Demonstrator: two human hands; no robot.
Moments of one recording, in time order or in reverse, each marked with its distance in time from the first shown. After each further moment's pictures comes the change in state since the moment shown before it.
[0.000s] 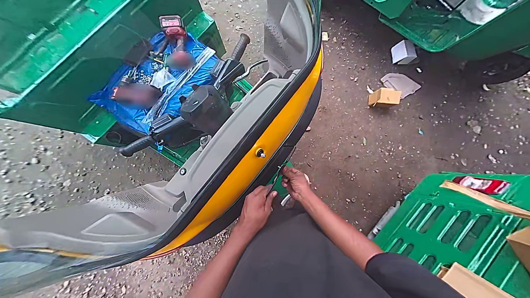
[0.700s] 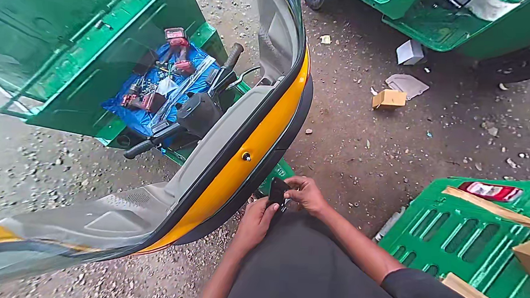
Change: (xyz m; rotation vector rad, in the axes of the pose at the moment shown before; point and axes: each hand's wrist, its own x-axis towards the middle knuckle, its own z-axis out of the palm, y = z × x) left_hand -0.008 0.067 -0.009 -0.328 -0.128 -0.086; right_hand -0.080 -0.081 -0.032 -0.486 -0.405 -0.291
